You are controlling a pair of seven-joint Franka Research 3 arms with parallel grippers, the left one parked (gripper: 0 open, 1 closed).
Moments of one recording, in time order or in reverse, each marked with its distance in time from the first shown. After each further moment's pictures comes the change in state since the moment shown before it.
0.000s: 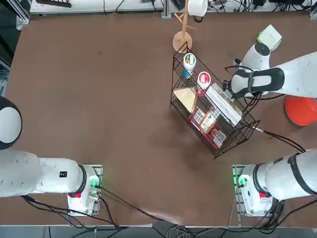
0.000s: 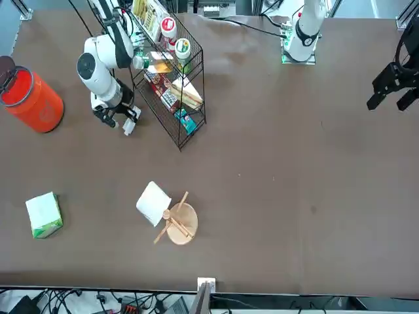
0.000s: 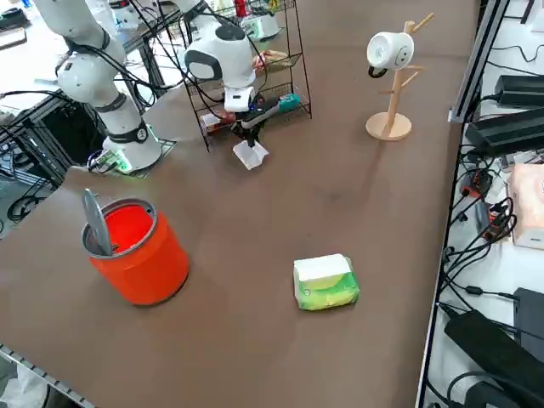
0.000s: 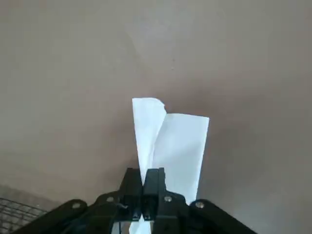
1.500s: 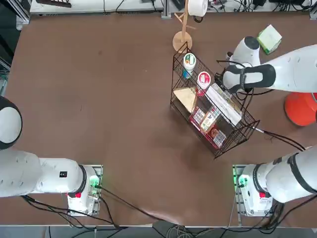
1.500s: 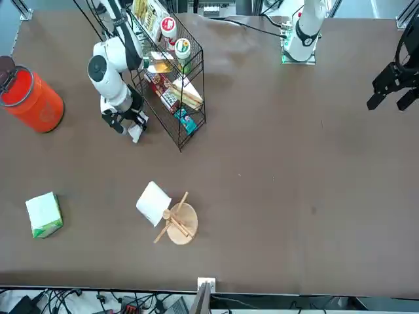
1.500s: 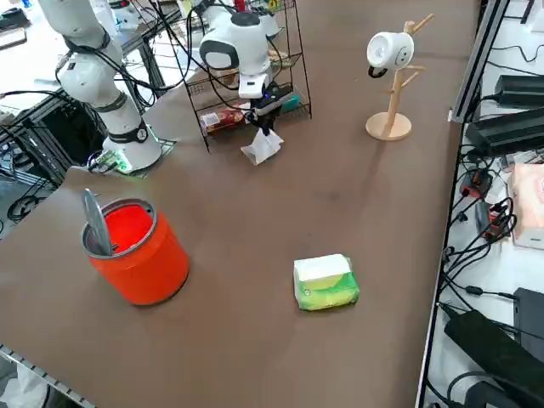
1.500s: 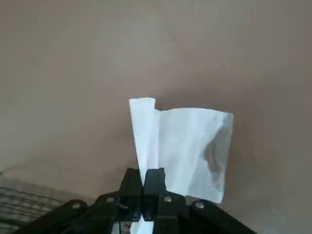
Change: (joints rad) arm 0.087 0.067 -0.001 0.103 0.000 -0.036 0.146
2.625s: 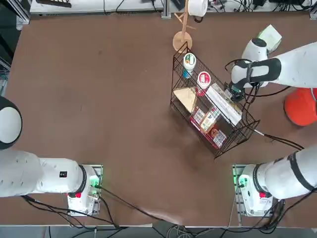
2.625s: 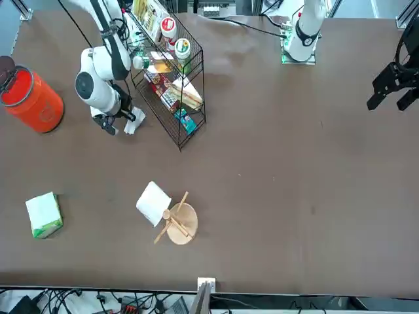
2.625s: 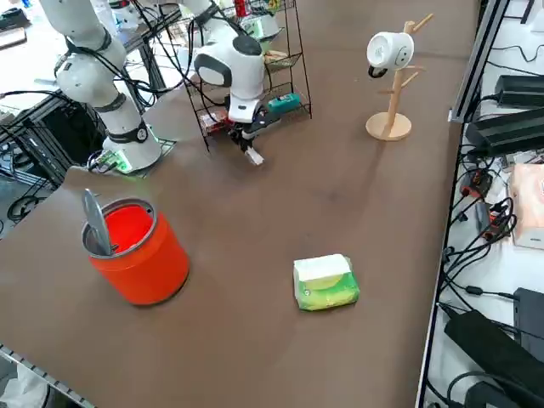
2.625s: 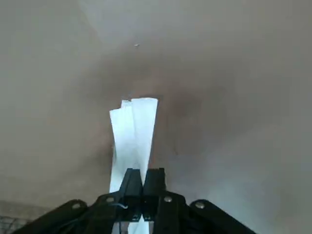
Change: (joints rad) arm -0.121 0.034 -0.018 -0.007 0.000 -0.175 -0.166
